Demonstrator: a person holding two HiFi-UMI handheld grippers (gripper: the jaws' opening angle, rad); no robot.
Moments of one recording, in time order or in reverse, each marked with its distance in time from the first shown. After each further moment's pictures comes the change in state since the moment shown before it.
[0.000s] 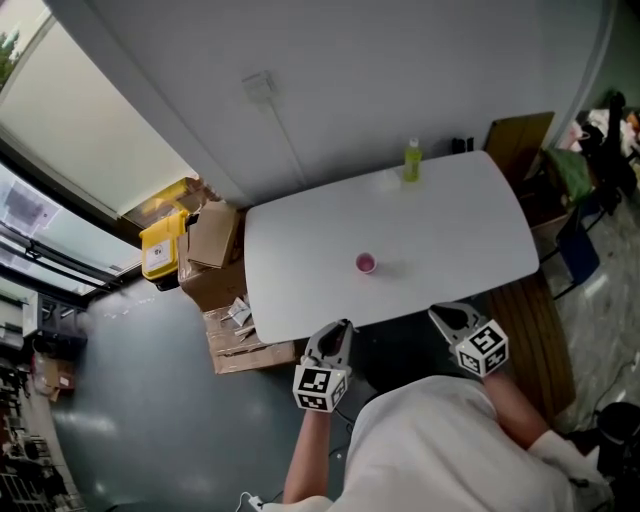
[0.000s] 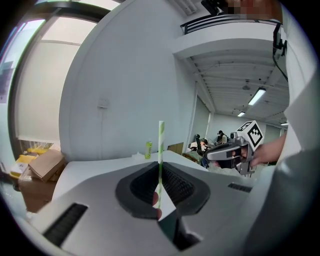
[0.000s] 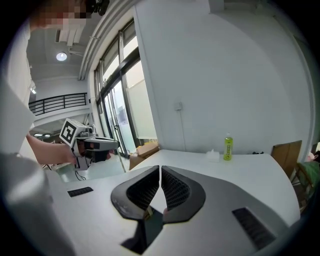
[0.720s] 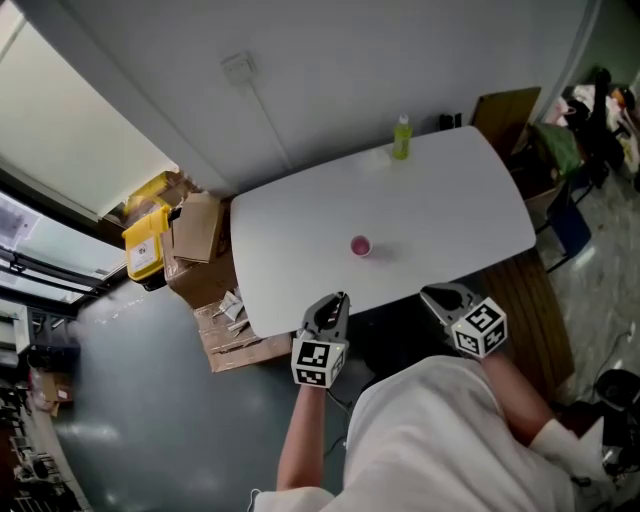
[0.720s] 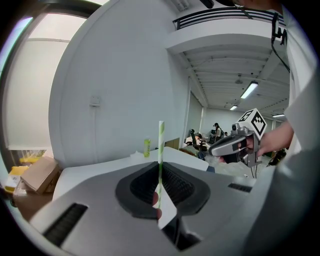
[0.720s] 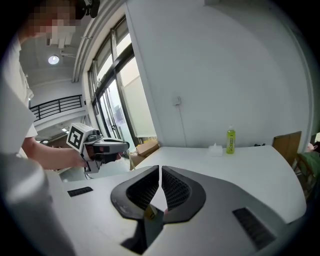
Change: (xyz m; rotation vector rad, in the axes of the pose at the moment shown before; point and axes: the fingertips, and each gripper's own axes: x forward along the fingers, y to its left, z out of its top) left arm 0.031 0.034 -0.006 0.084 0.038 -0.062; right arm 0.031 0.014 0.000 0.067 0.041 -0.003
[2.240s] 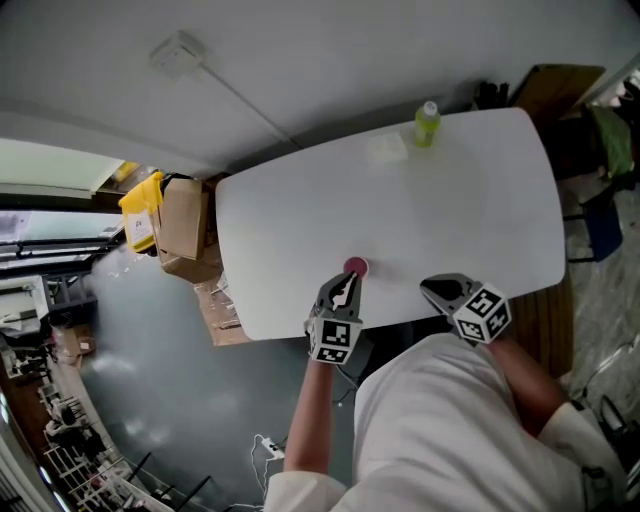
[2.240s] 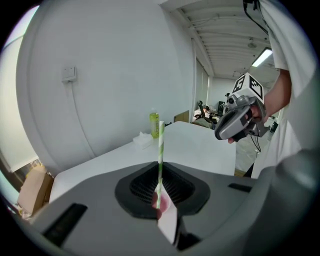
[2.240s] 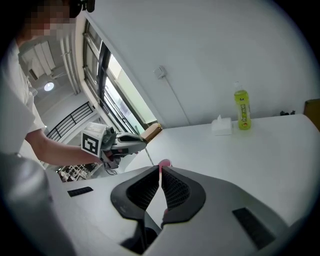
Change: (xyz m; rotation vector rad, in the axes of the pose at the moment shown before) left arm 0.211 0.047 -0.044 0.108 0.304 0.093; right arm 0.105 -0.162 -0.019 0.162 0.260 0.293
